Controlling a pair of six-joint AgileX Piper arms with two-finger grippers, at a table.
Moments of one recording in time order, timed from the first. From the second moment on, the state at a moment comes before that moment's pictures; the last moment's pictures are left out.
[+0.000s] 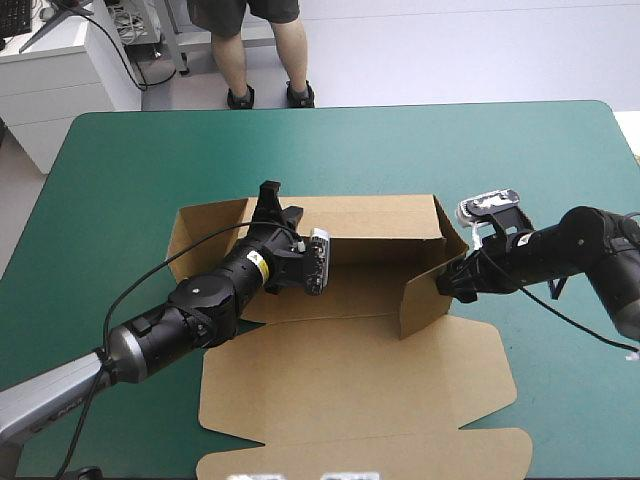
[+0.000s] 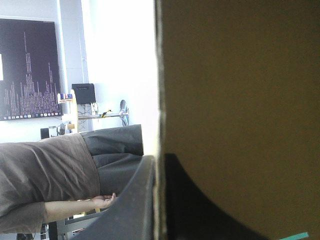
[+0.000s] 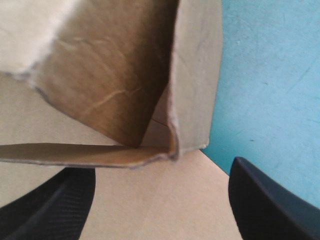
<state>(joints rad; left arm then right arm) -0.81 1.39 -0.94 1.32 0.32 0.00 0.10 1.27 -1.09 0.45 1.05 -0.47</state>
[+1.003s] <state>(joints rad) -0.81 1.39 -0.94 1.31 0.31 0.00 0.18 1.32 -1.09 0.58 0.80 -0.86</state>
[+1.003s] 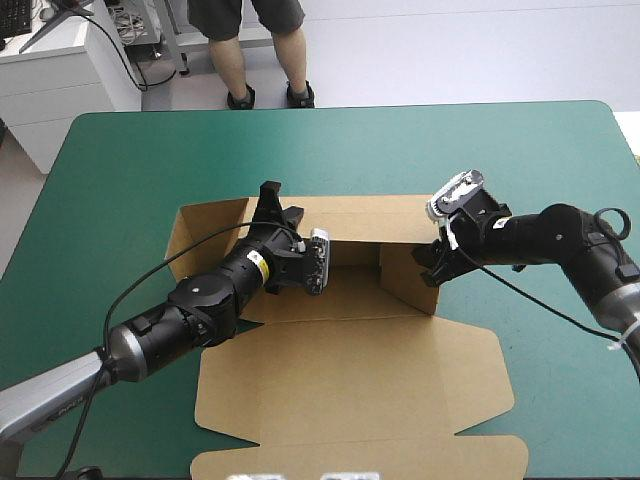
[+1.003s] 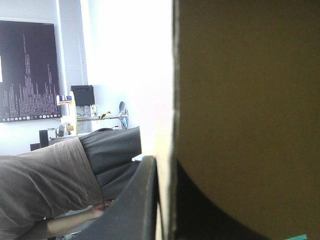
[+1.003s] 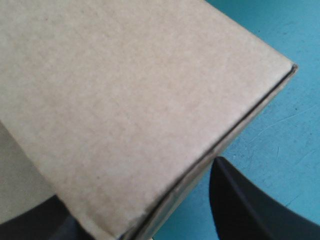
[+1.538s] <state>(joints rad) -0.81 1.39 -0.94 1.31 0.31 -0.02 0.17 1.30 -1.02 0.59 0.78 -0.88</state>
